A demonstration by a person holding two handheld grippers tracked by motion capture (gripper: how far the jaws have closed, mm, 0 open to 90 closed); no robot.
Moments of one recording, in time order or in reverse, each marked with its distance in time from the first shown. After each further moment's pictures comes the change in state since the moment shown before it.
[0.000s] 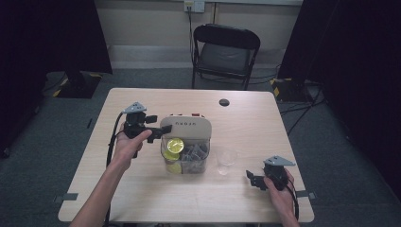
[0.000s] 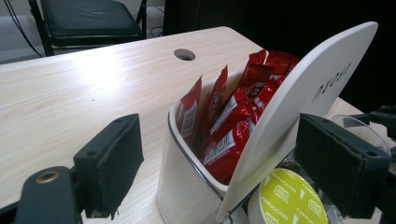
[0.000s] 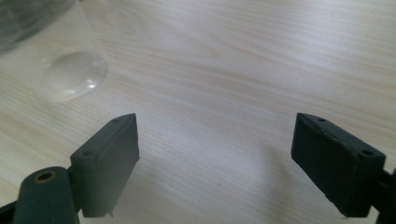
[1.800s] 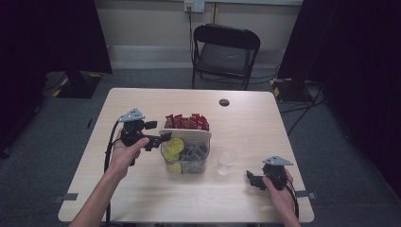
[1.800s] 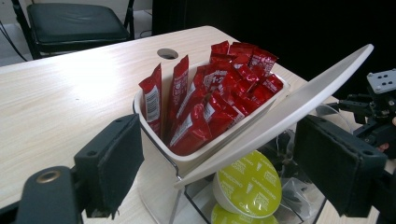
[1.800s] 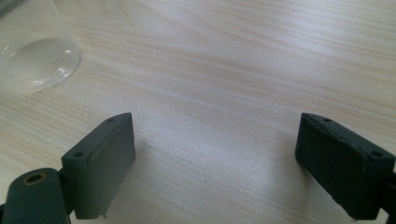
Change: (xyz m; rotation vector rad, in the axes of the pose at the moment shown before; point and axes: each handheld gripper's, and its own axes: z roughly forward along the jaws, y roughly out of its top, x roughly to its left) left arm -0.021 -0.008 -0.018 -0.008 -0.036 0.041; right arm -0.004 -0.006 0.010 0.035 -0.039 0.010
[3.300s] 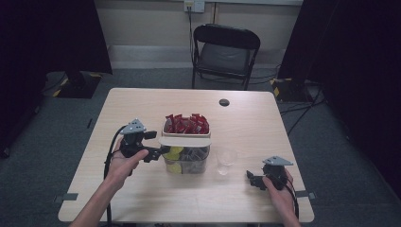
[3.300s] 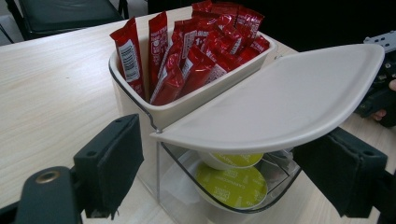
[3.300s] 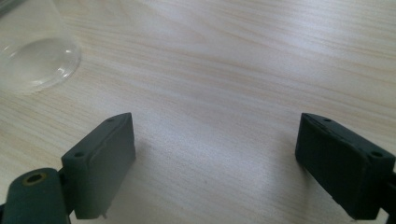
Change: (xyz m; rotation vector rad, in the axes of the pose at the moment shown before) left arm -0.016 -0.023 -0.008 0.052 0.000 0.040; right arm 0.000 0.000 0.000 0.000 0.000 0.000
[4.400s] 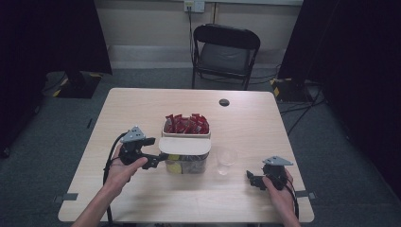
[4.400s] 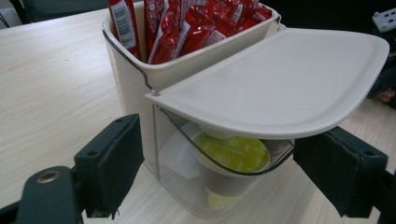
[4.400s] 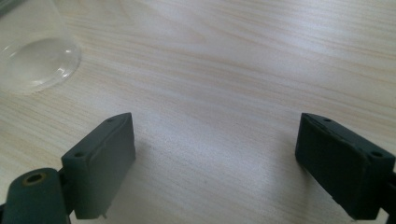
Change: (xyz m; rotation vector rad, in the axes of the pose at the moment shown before) left arm -0.003 -0.019 -0.002 0.025 0.014 0.023; right arm 0.000 0.000 0.000 0.001 0.000 -0.003
